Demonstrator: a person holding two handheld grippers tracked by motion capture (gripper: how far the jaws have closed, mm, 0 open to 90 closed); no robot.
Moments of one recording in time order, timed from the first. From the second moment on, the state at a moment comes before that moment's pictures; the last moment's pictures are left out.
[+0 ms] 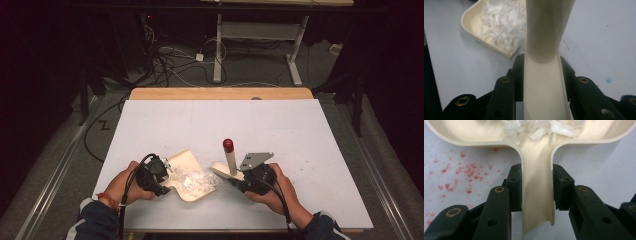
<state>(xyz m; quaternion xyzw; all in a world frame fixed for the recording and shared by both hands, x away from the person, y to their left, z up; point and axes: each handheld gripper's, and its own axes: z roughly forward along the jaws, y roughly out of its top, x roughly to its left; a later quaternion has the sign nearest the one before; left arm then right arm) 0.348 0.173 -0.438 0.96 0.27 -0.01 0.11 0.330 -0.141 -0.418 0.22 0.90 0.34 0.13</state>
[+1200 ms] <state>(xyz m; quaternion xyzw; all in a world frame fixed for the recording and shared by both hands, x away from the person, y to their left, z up) 0.350 0.170 -0.440 0.95 0.28 -0.01 0.12 0.389 -0.109 -0.436 0.26 0.85 0.38 0.25</state>
